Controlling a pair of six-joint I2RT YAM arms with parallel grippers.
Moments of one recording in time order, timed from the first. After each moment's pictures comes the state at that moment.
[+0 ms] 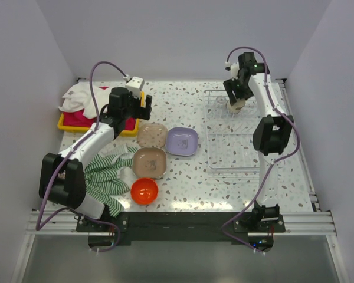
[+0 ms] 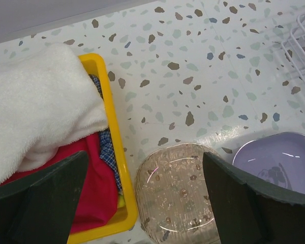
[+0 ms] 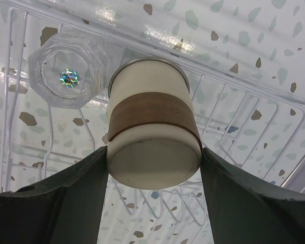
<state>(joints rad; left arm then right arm) -0.28 1.52 1.10 -0.02 0.02 0.00 0.09 2.33 2.38 -1.16 0.03 -0.27</state>
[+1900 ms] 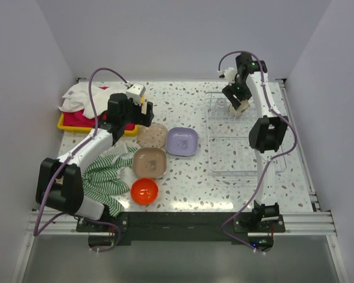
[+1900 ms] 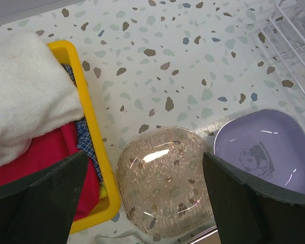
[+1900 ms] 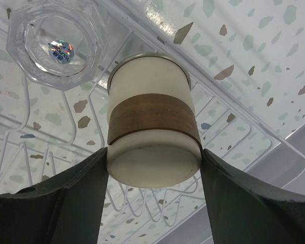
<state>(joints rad) -0.28 1.46 1.00 0.02 0.12 0.00 0.11 2.44 2.57 -1.36 0.06 -0.59</state>
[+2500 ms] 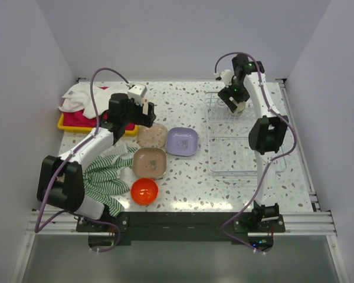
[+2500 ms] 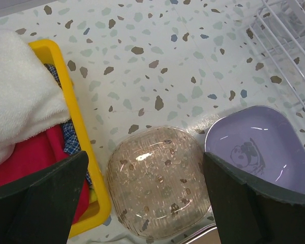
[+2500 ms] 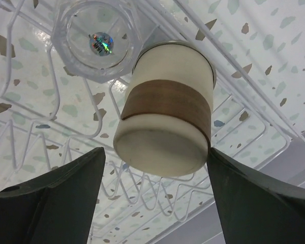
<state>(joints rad) -0.28 1.48 1.01 0.02 0.17 -0.01 0.14 2.40 2.49 -1.36 0.06 -0.59</state>
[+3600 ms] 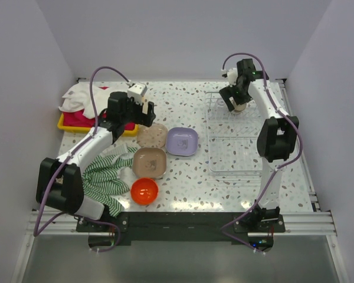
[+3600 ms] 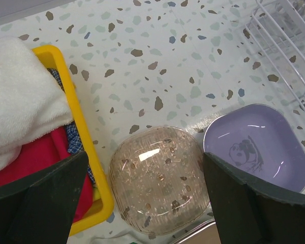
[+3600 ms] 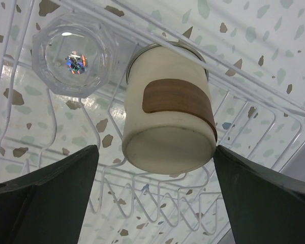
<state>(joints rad) -0.28 1.47 1.03 -0.02 0.18 0.02 0.12 2.17 2.06 -0.98 0.05 -0.38</state>
